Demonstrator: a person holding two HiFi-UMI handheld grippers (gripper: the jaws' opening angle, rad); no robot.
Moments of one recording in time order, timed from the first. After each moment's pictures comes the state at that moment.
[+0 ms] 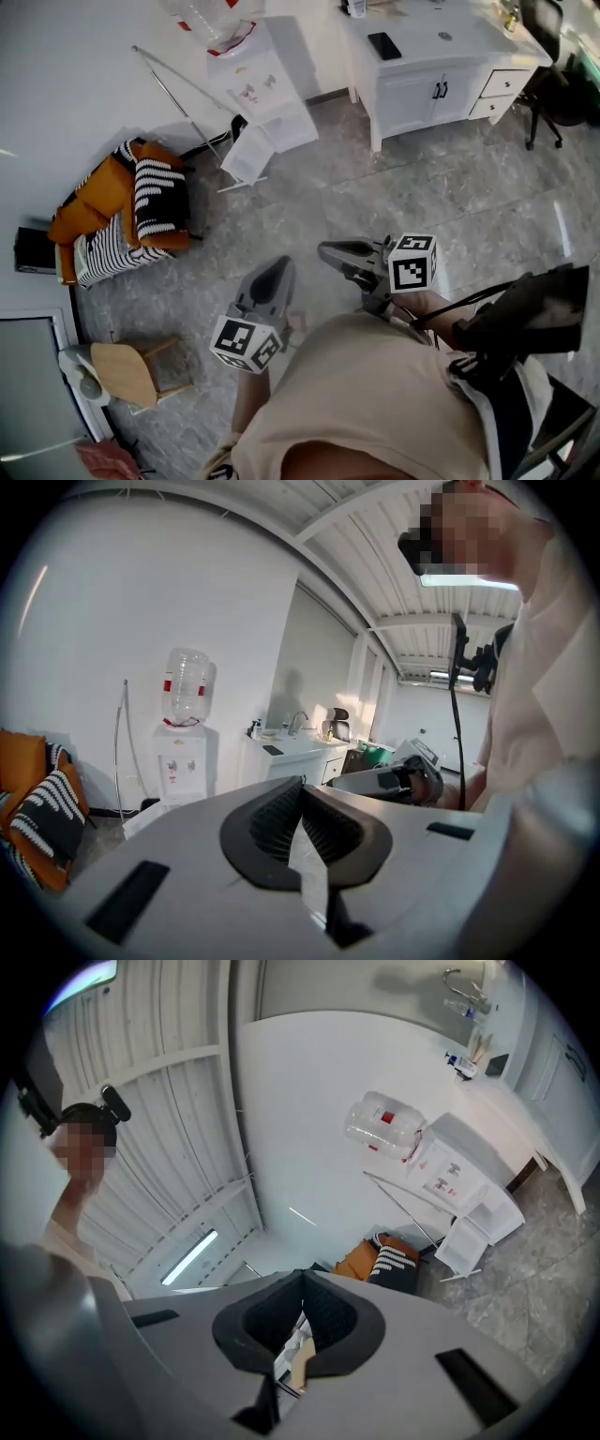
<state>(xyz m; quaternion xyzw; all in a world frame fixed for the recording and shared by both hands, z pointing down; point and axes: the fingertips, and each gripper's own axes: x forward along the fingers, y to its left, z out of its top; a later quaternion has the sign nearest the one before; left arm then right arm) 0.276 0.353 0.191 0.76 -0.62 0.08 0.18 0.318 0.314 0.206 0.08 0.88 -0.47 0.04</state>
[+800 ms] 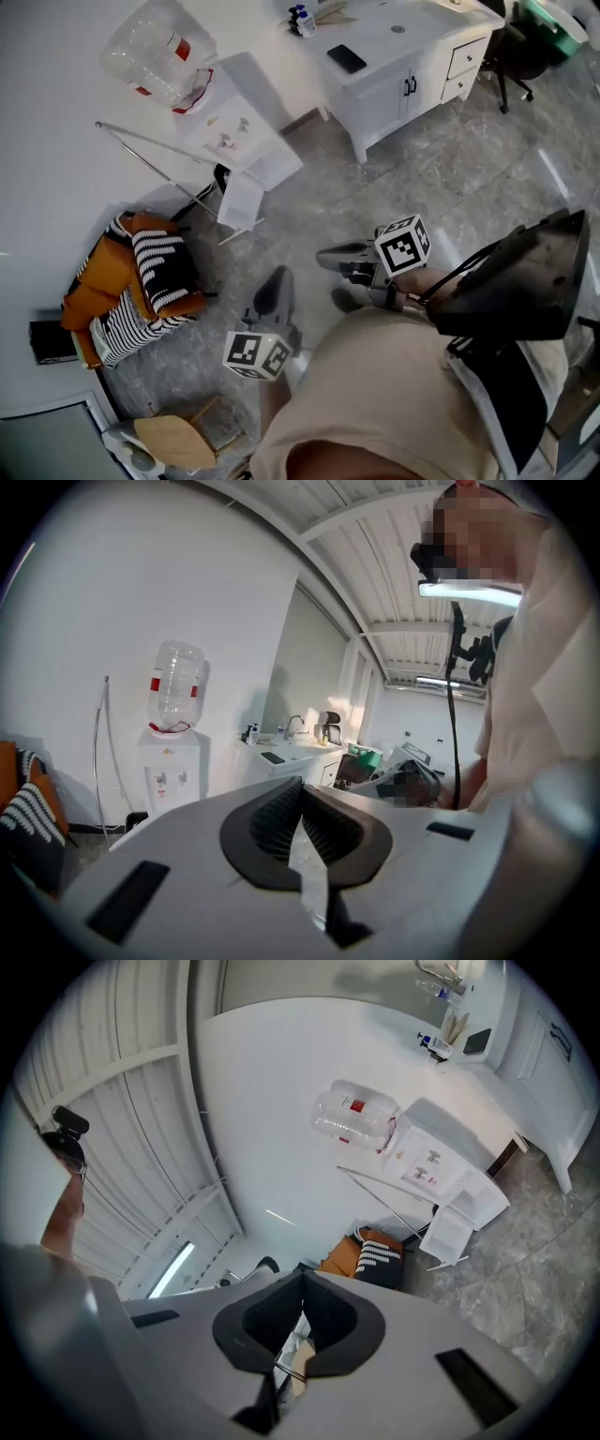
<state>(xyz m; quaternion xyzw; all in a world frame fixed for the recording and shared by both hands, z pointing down) 0.194 0.277 0.195 0.80 -0.57 0.07 0.17 0.243 0.250 0.231 0.05 0.85 -0.52 0.00</state>
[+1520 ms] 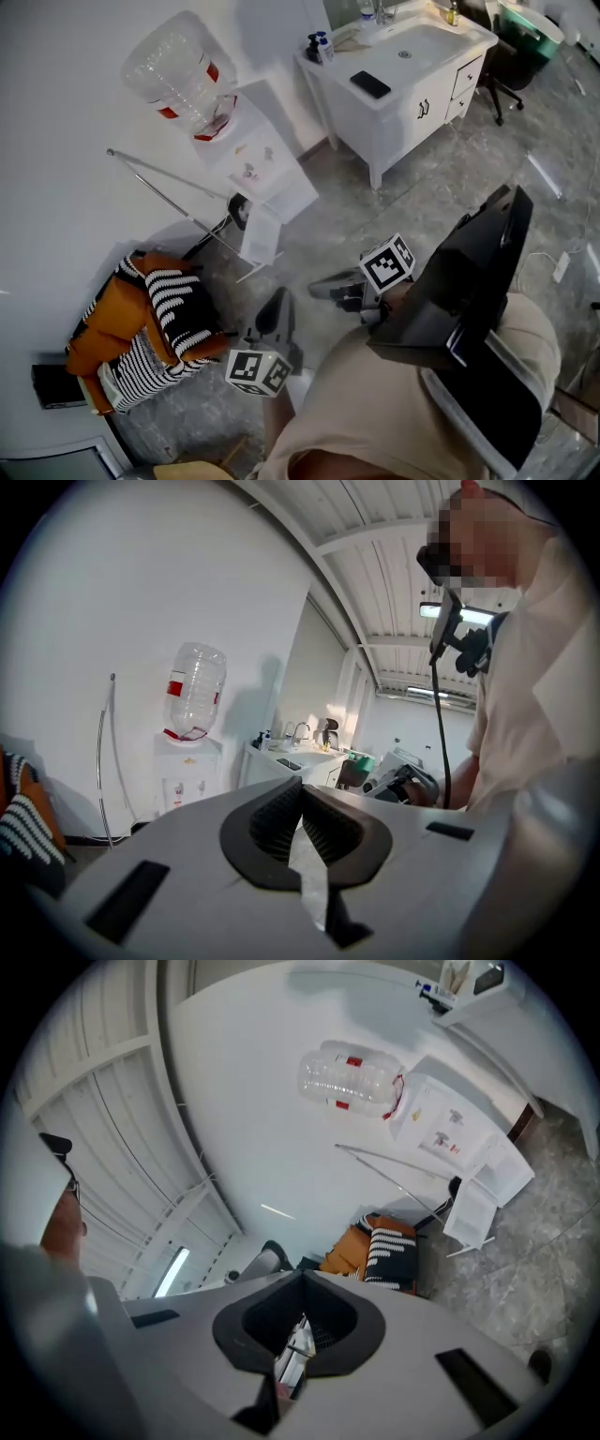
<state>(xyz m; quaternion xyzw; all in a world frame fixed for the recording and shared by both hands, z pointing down) 0.024 0.263 0.192 0.82 -0.54 0.05 0.17 0.058 0.260 0.232 0.06 0.83 -0.56 -0.02</state>
